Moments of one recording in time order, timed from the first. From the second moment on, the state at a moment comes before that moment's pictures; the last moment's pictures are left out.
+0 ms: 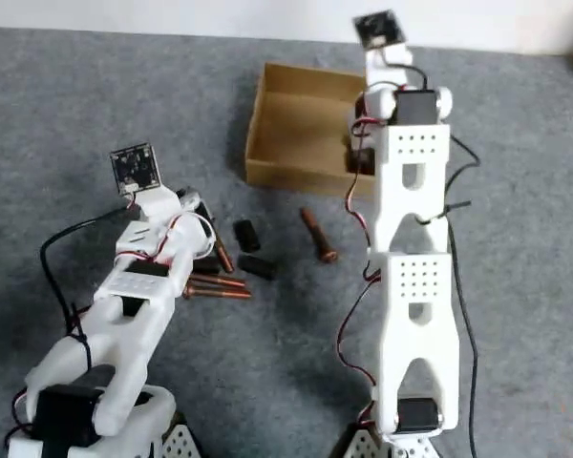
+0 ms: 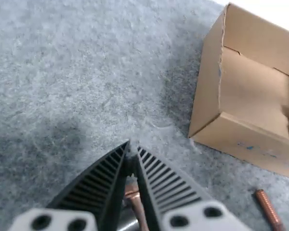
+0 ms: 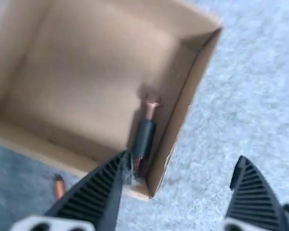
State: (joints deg) left arm 0.8 -18.6 65.0 -5.3 26.5; right arm -8.1 59.0 -94.9 99.6 14.6
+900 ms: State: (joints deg) left arm 24.9 -3.9 34.0 33.8 59.2; right arm -3.5 -8.6 -17.5 99.6 11.1
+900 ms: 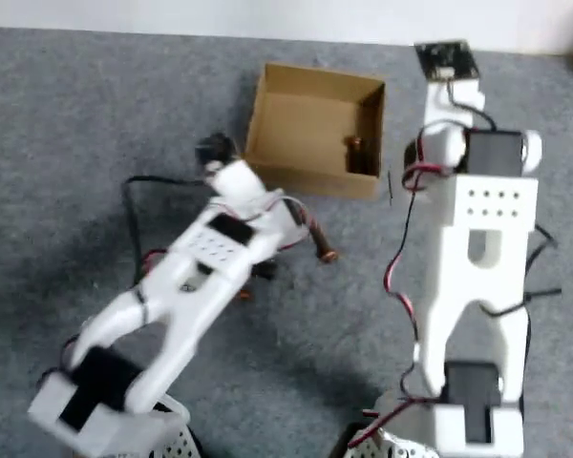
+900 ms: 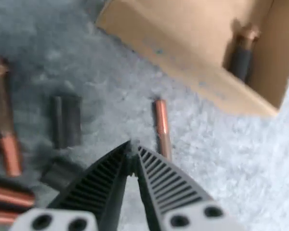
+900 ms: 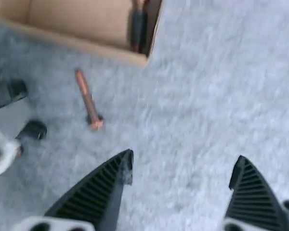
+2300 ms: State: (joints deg) left arm 29.4 17.2 20.4 40.0 61.5; right arm -3.3 -39.5 26.9 86.5 11.1
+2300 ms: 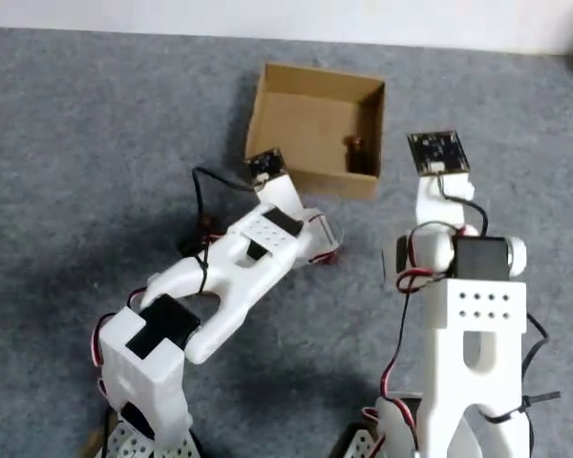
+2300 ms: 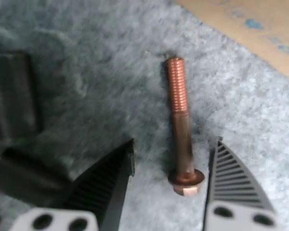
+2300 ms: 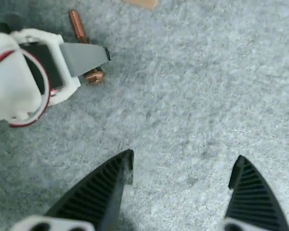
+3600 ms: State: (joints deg) left arm 13.7 17.4 -2.5 77.0 53.1; right arm -3.3 -40.9 28.2 86.5 11.1
